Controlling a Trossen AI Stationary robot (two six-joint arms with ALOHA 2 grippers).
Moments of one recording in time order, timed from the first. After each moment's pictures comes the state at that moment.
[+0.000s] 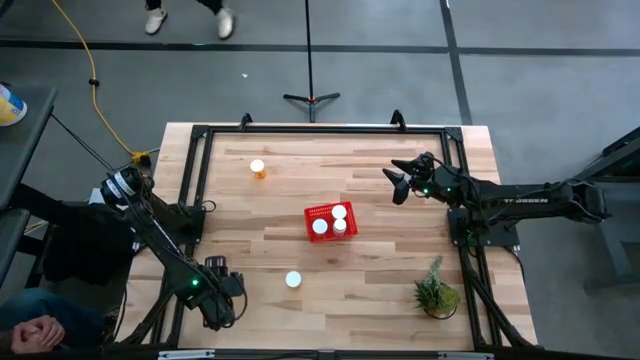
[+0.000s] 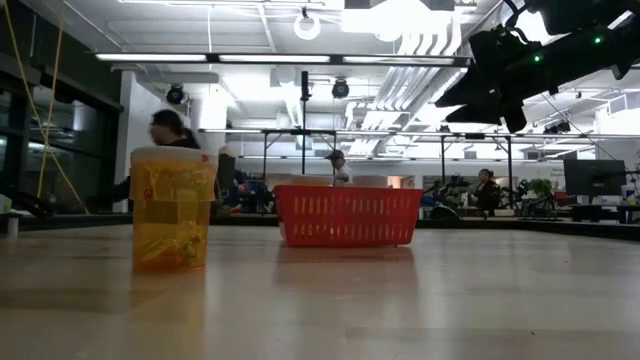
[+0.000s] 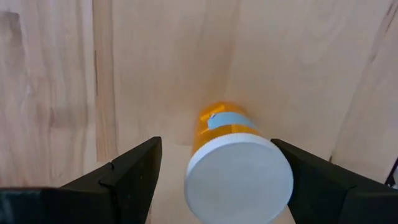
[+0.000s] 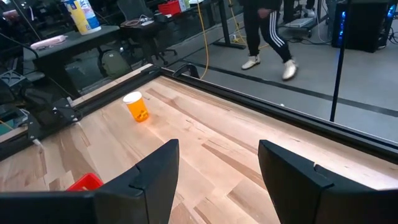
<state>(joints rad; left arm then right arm) -0.93 1.56 0.95 -0.88 -0.04 -1.04 -0.19 0.77 0.32 0.22 0.42 0.38</state>
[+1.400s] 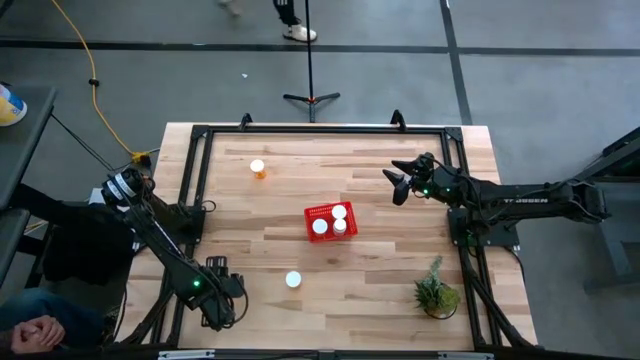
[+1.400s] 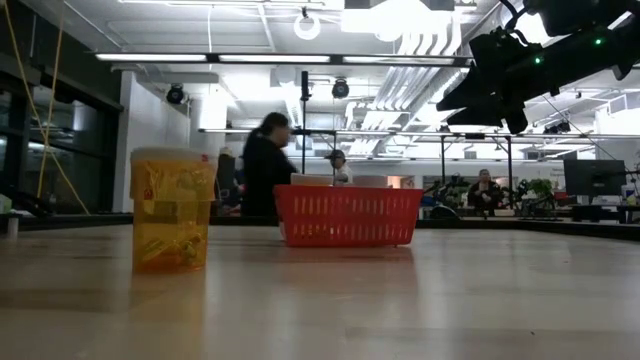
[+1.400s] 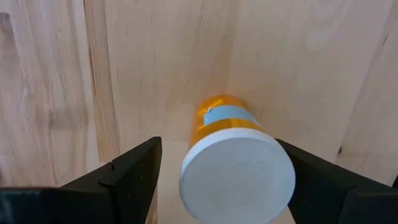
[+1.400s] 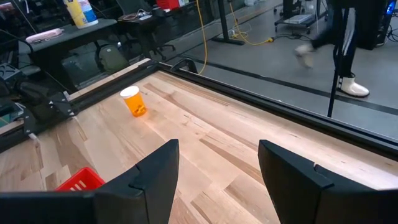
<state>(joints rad) -0.92 1.58 0.95 -0.89 -0.02 -0.99 -0.19 0.77 0.32 0.20 0.42 0.38</state>
